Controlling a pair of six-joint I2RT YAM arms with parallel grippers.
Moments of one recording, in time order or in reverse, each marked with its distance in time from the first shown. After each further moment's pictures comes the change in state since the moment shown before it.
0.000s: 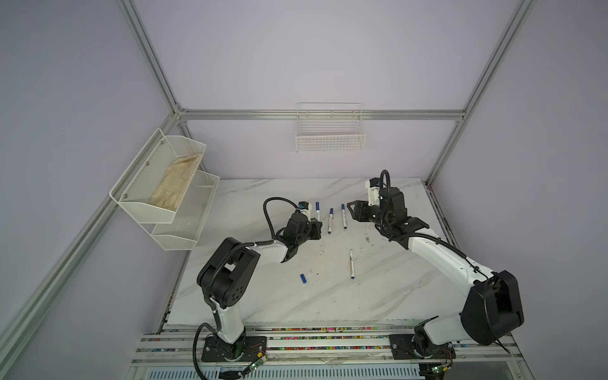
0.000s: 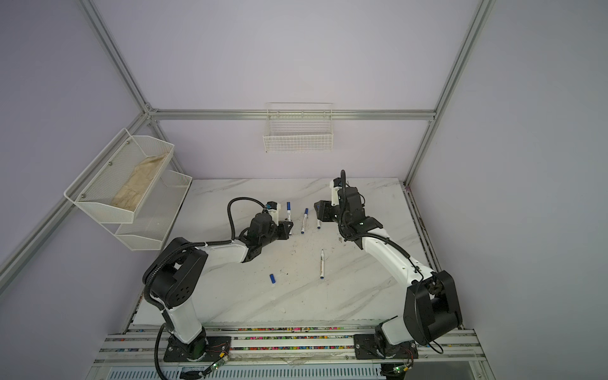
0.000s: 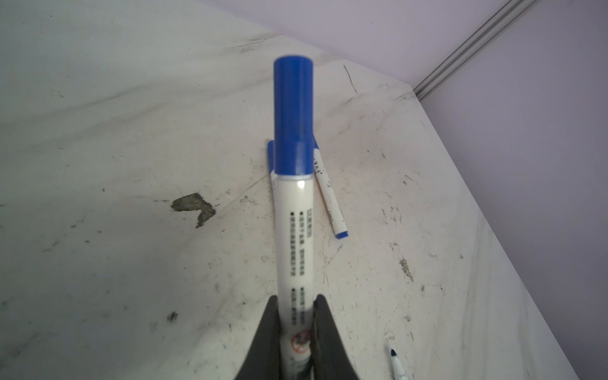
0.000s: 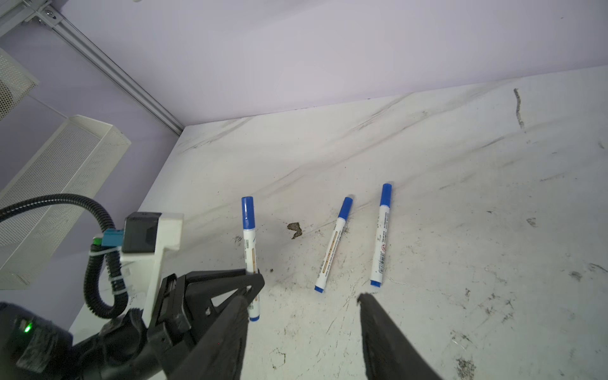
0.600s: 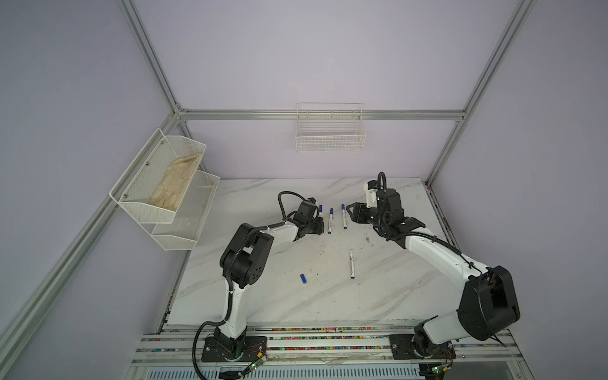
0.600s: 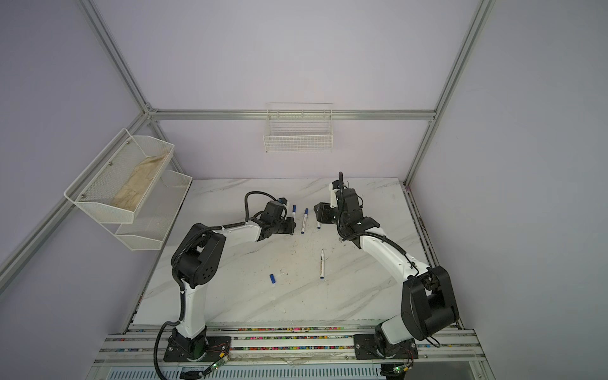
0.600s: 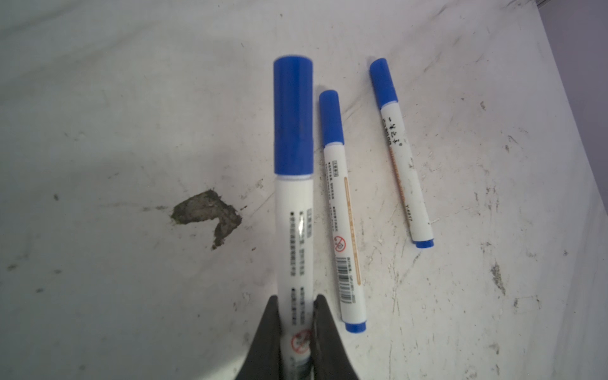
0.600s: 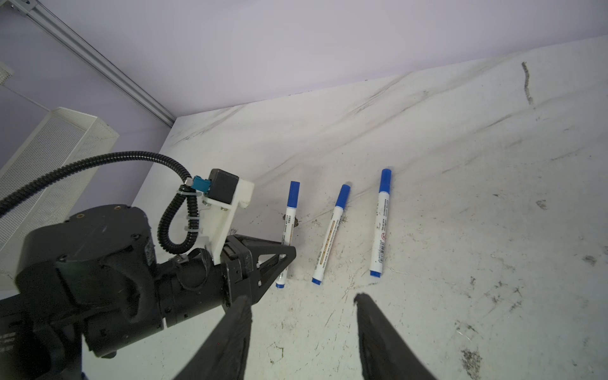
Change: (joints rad) left arm 0.023 0.259 0.363 -0.399 0.042 0.068; right arm 0.000 0.026 -0.006 -0.001 -0.003 0.016
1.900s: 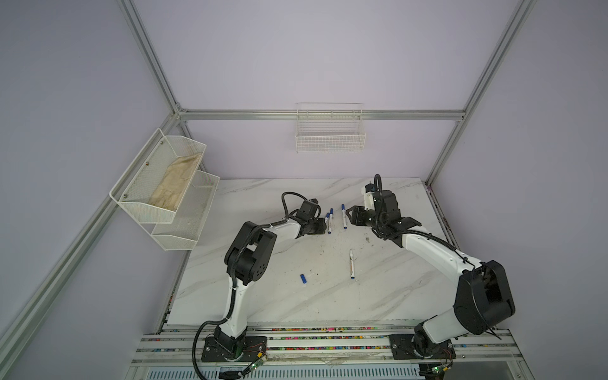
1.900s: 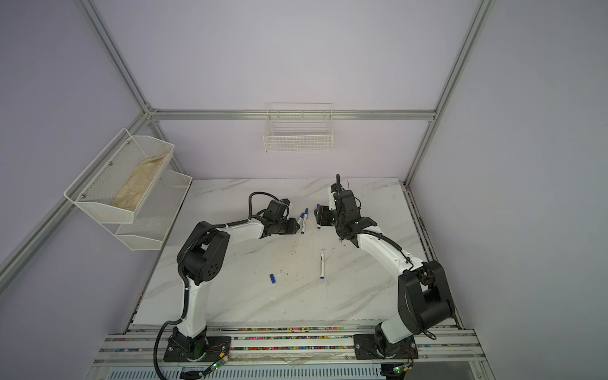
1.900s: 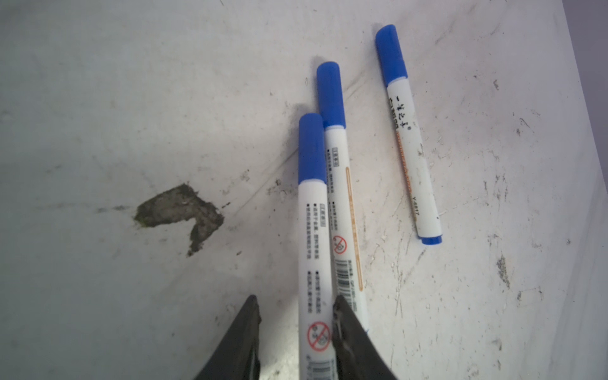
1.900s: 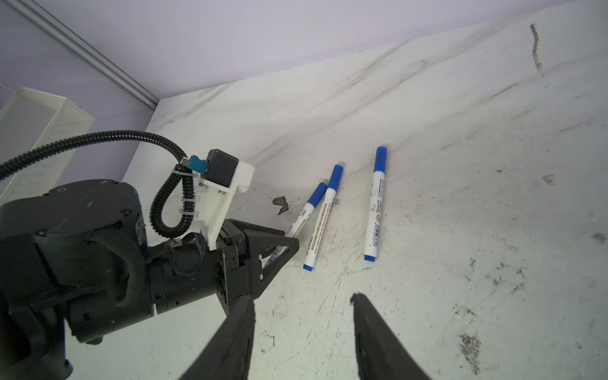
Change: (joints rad) left arm 0.001 0.041 0.065 -0.067 0.055 -0.004; right arm 0.000 0.042 0.000 -0.032 -0.002 0.002
